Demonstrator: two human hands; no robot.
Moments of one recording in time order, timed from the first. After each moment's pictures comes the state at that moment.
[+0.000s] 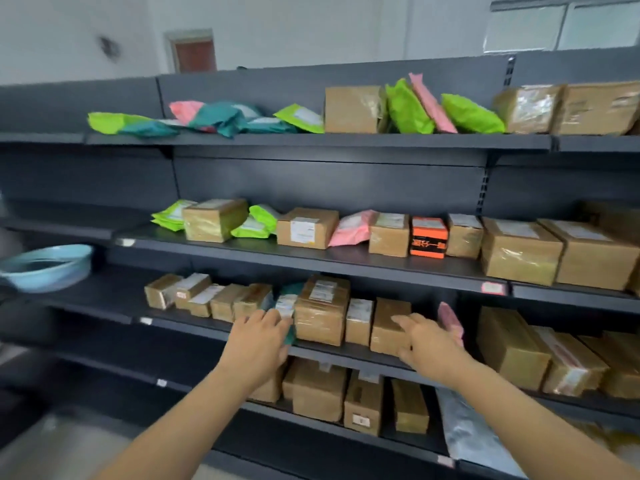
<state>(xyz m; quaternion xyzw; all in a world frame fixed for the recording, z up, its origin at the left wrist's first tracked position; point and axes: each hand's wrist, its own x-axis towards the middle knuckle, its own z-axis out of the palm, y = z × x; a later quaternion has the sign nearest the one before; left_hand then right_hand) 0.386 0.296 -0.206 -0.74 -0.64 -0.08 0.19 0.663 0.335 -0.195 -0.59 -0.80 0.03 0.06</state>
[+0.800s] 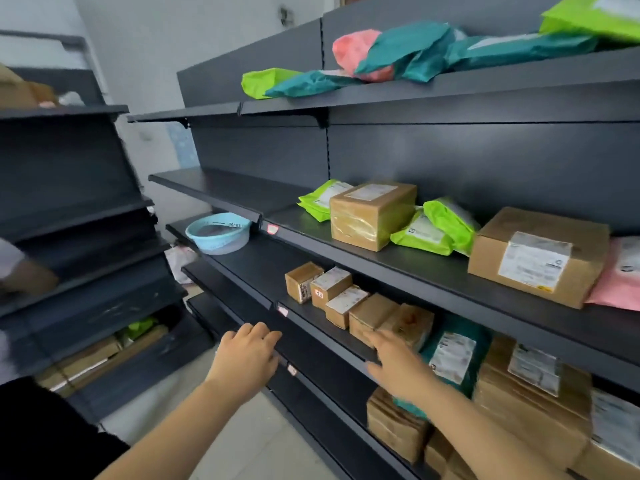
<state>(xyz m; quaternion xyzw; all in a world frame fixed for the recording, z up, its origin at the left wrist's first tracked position) 0.085 0.406 -0.257 -0.53 -0.84 0.04 0.10 0.286 0.561 -0.273 -0.34 -0.91 0.22 0.06</state>
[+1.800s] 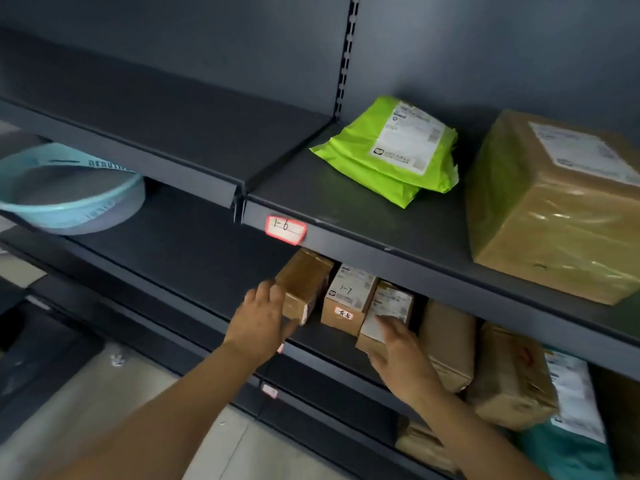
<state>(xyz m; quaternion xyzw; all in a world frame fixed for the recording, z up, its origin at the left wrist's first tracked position) -0.254 0.691 -0.409 -0.65 -0.75 -0.09 -0.09 -0.016 0.718 -0.394 -0.57 -0.80 0.20 0.01</state>
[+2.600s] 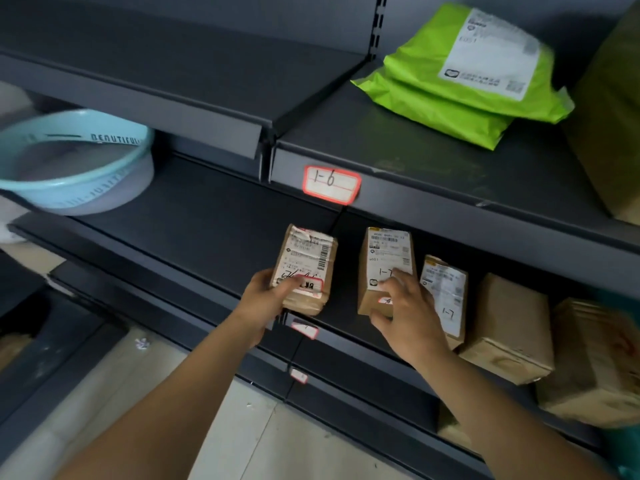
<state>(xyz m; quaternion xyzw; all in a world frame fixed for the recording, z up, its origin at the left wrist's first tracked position) -0.304 0.714 -0.460 -0.25 -0.67 -0.47 -0.53 -0.081 0.750 -0.444 -0.58 -0.79 0.15 0.08</state>
